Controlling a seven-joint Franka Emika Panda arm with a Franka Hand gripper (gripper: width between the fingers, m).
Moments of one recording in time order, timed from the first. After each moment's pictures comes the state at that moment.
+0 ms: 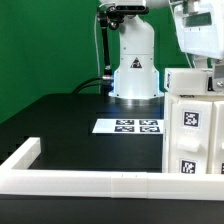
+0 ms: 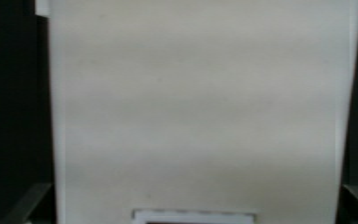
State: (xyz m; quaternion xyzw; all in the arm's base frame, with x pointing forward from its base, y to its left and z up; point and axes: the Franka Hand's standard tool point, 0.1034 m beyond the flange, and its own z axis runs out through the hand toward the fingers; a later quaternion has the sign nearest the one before) arm 0.612 0.102 0.147 -0.75 0.65 0.04 0.05
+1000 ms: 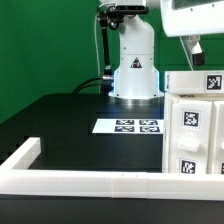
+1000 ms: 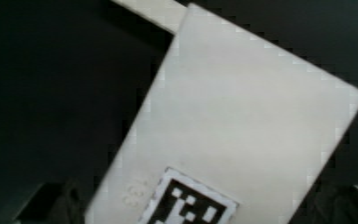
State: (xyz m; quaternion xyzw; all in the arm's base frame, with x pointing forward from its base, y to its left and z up) arm 0.605 0.108 0.176 -0.89 0.45 0.03 0.06
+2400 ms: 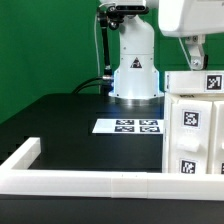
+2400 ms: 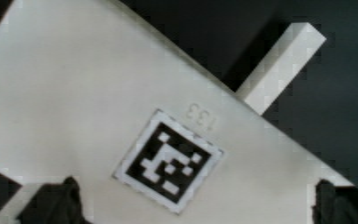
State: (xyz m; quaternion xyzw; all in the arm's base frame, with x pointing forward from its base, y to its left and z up) arm 0.610 0.108 0.178 -0.93 -0.37 0.02 0.02
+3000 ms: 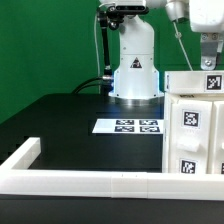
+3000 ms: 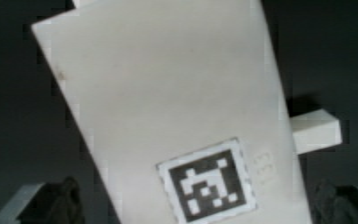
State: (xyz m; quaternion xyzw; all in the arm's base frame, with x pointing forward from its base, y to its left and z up) arm 0.610 0.101 0.173 -0.78 -0.63 0.00 -0.02
